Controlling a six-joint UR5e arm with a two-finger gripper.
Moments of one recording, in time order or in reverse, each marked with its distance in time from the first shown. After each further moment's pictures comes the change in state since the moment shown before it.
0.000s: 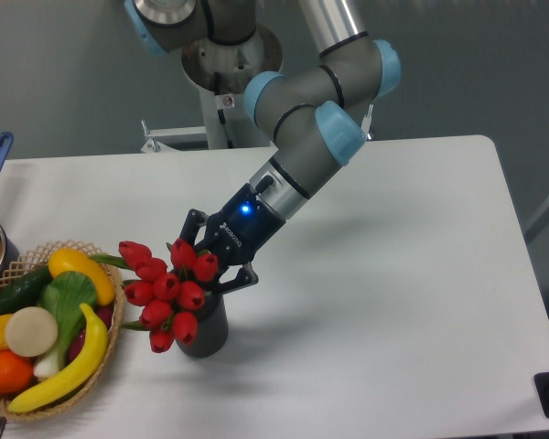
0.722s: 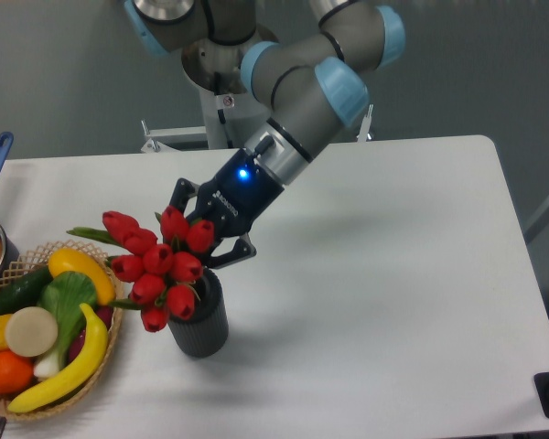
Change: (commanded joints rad) arm 0.005 0.104 0.060 0.000 -0.032 -0.233
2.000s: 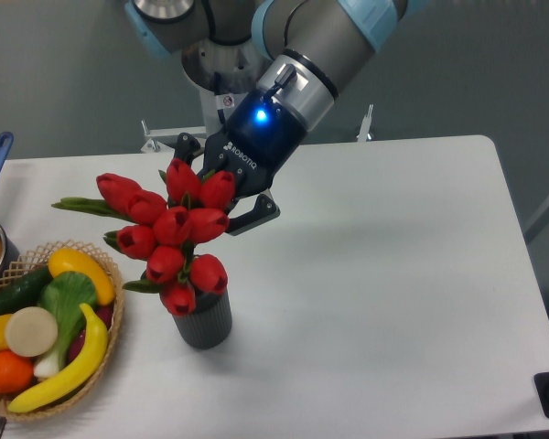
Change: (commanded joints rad) arm 0.035 0.014 0.169 0.000 0.000 -0.172
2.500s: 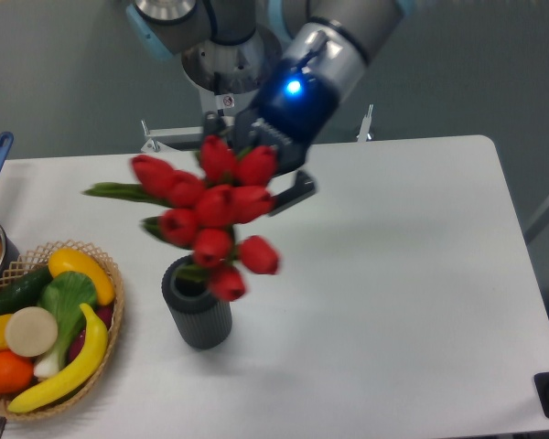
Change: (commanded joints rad) arm 0.173 0.003 0.041 -0.003 0.008 -0.039
